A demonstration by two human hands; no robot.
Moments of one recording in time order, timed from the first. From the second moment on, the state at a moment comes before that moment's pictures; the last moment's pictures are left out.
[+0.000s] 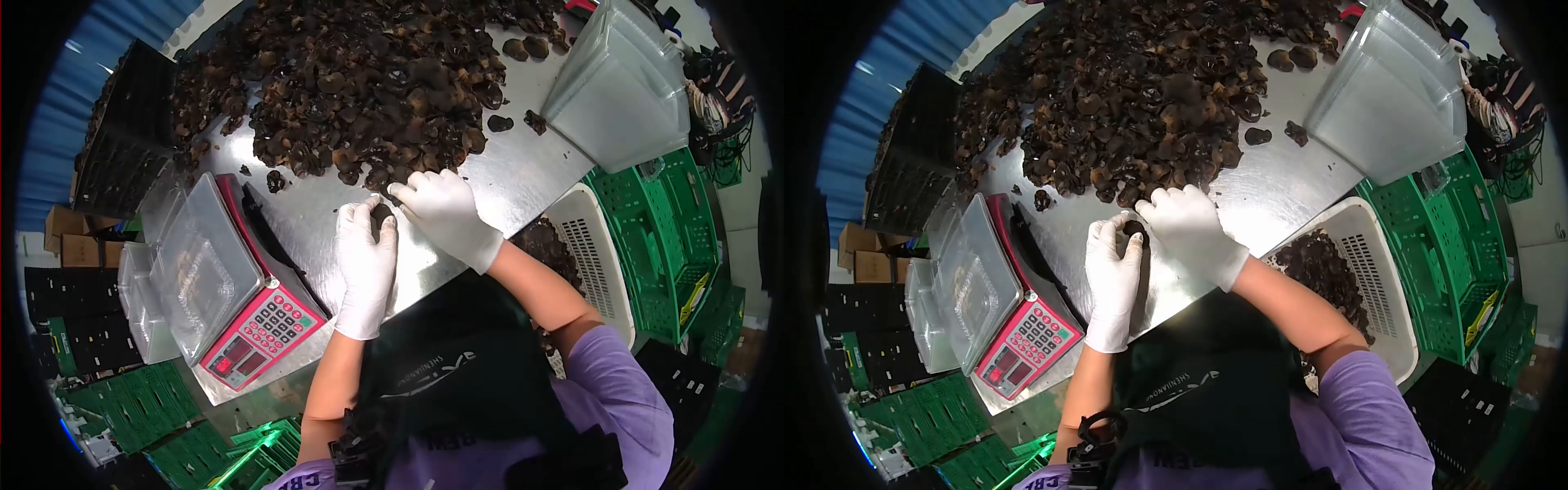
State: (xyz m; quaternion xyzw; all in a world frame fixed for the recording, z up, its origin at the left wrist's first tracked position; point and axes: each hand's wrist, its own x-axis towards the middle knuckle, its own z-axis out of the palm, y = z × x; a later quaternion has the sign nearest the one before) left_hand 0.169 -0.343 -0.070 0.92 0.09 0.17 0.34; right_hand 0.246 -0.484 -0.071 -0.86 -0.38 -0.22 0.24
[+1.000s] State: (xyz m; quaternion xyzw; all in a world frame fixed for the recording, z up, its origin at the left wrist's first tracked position) left_hand 0.222 -0.322 -0.061 0.91 0.11 0.22 0.34; right_hand 0.198 -0.806 -0.059 -0.67 0.08 0.04 0.74
